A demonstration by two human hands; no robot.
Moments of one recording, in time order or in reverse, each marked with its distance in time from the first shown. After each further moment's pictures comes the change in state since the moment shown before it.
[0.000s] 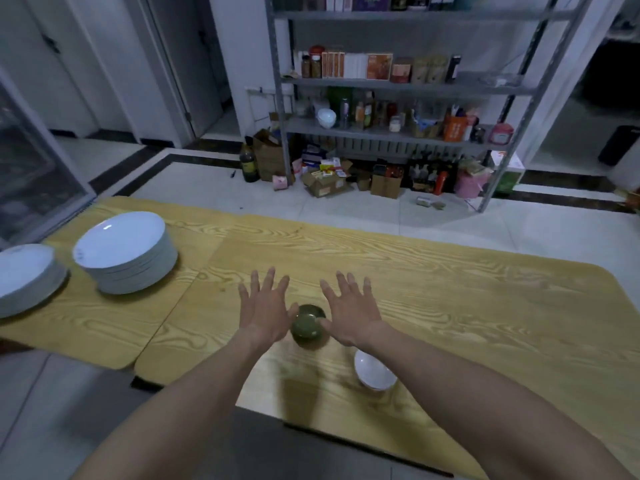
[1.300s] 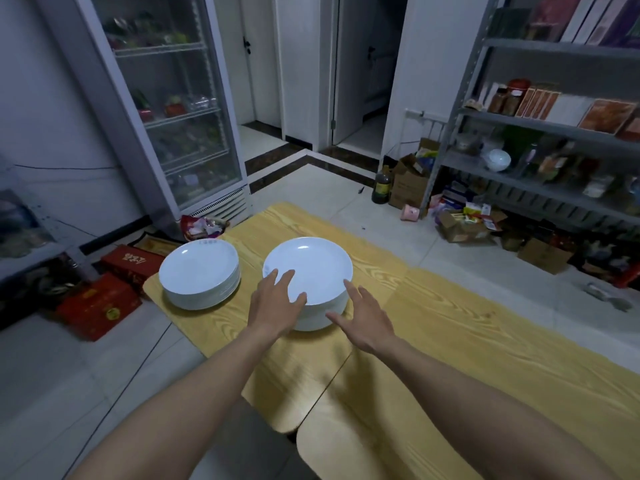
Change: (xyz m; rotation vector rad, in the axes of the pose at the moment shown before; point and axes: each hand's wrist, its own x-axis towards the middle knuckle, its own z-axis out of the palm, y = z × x) left_hand 0.102 -0.421 -0.031 -0.494 0.244 -0.425; right_hand 0.285 -0.340 -0.062 0.577 -0.013 -0.193
